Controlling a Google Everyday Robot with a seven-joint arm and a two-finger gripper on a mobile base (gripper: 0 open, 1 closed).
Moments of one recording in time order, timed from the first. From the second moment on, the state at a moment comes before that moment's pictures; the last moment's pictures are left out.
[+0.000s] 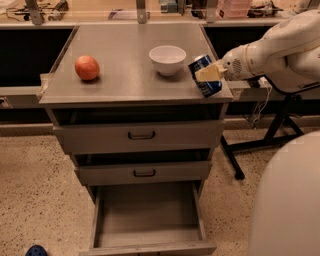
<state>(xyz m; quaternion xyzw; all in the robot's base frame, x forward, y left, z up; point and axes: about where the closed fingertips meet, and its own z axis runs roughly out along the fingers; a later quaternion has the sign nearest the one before) 0.685 -0.149 0.887 -0.82 -0.32 -0.40 0.26</state>
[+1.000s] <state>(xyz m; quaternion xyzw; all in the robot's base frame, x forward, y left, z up) 0.724 -0.166 0.886 -0.85 -0.22 -0.40 0.25</state>
